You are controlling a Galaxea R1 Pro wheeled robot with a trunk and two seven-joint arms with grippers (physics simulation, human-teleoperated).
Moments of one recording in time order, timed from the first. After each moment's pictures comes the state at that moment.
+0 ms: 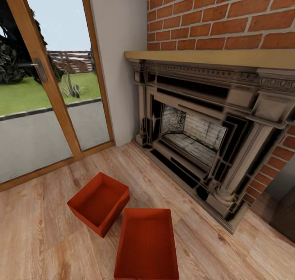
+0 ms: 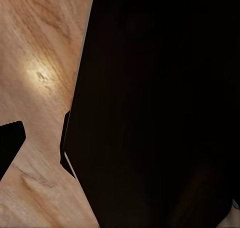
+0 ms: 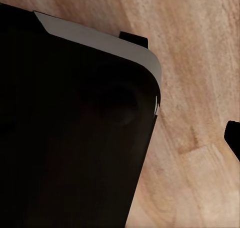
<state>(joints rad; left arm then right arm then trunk) 0.00 0.01 0.00 -0.12 0.27 -0.02 0.01 -0.14 0.00 0.34 0.03 -0.09 -0.16 -0.04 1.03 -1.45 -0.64</state>
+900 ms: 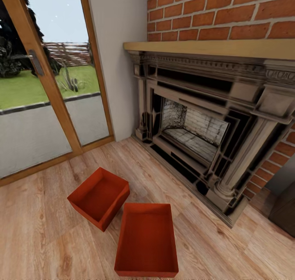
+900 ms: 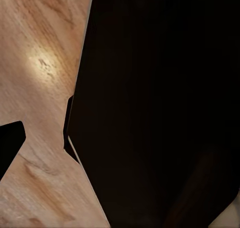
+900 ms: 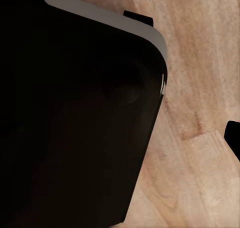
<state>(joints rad) 0.00 0.01 0.00 -0.12 0.27 -0.02 0.01 -0.14 0.00 0.34 0.03 -0.09 -0.15 -0.04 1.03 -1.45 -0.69</state>
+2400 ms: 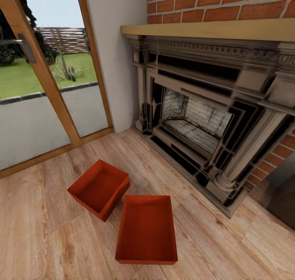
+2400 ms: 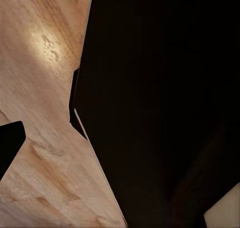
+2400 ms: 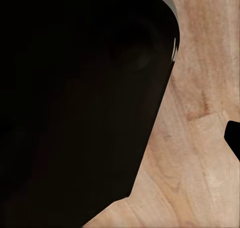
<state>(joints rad) 0.00 0.01 0.00 -0.12 0.27 -0.02 0.01 -0.14 0.00 0.34 0.03 -0.09 -0.15 -0.04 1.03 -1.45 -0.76</state>
